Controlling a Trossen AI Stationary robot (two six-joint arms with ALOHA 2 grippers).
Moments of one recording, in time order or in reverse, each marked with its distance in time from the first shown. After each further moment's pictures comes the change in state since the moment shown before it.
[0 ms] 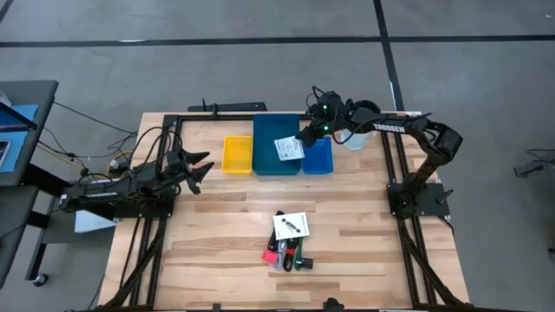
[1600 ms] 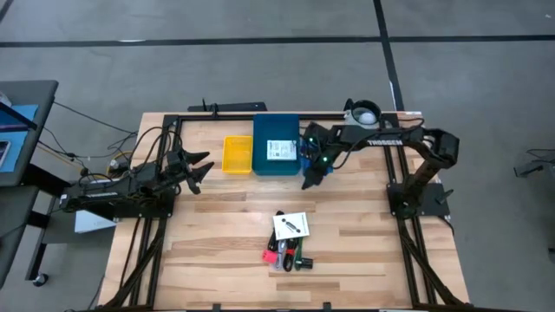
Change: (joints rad) left arm 0.000 0.000 0.000 0.000 0.000 0.000; right arm 0.296 -0.016 0.032 -0.441 -0.269 0.045
